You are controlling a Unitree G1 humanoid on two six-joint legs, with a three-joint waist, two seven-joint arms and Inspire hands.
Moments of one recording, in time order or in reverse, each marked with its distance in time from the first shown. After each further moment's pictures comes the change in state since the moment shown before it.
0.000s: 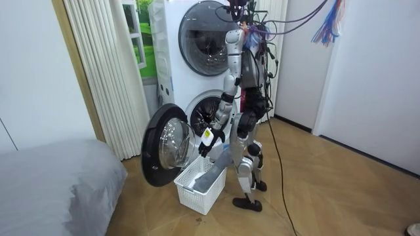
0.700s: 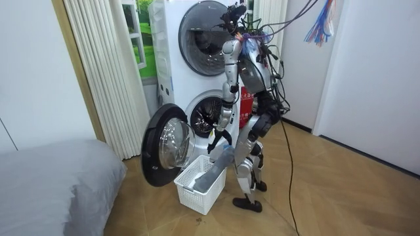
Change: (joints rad) left arm -0.284 -0.040 -0.169 0.031 0.153 -0.043 0.048; right arm -0.170 0.037 0.082 -0.058 0.051 -0.027 -0.048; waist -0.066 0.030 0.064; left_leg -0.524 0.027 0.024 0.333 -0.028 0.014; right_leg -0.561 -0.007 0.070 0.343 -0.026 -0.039
